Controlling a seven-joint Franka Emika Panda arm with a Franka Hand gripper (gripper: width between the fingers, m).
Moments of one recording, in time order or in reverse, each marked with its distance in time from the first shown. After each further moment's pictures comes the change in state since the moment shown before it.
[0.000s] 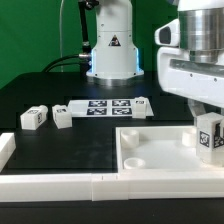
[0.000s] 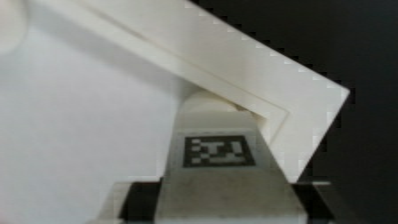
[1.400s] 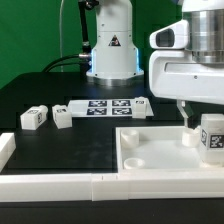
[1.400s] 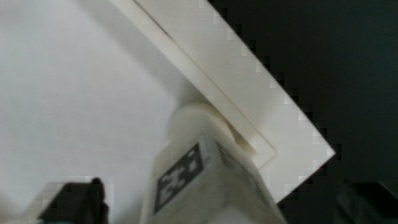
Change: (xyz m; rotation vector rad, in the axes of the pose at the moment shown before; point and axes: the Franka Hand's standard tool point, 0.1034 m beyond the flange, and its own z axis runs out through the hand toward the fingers) arm -0.004 0.001 0.001 -0.007 -0.025 -0.664
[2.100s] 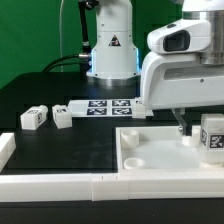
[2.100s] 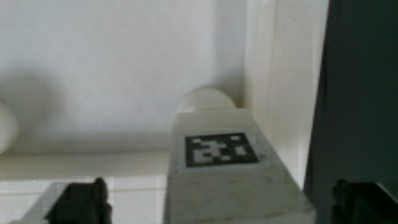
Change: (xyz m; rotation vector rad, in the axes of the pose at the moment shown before) arm 0.005 0.003 0.000 -0.033 0.003 -0.586
